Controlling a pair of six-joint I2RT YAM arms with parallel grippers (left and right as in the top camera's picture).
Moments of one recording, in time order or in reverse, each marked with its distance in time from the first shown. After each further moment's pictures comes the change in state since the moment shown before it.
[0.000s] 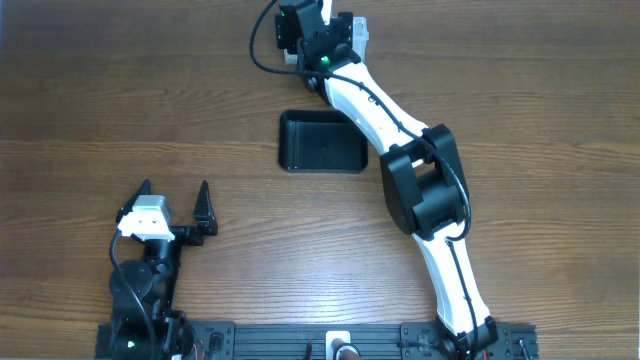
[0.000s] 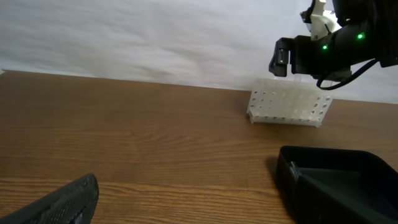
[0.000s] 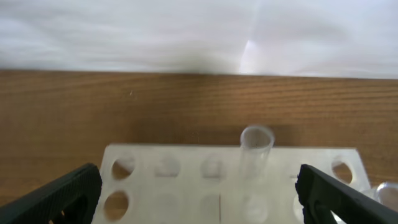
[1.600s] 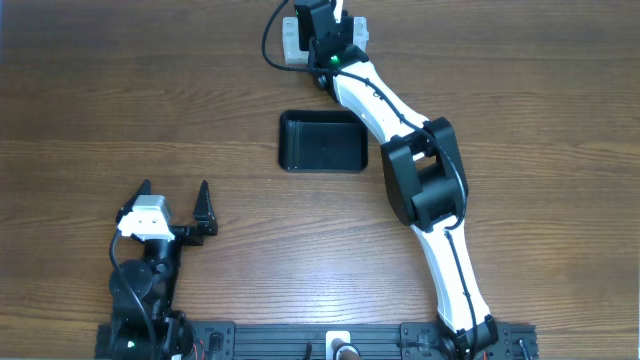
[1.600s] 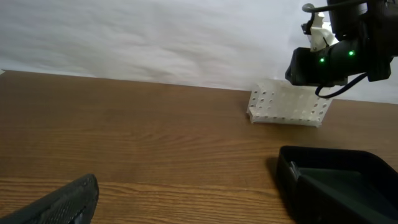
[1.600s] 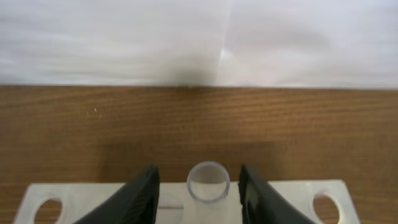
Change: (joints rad) left arm 0.000 0.000 0.000 0.000 0.000 0.000; right arm -0.037 0.055 0.002 0.074 0.005 -0.047
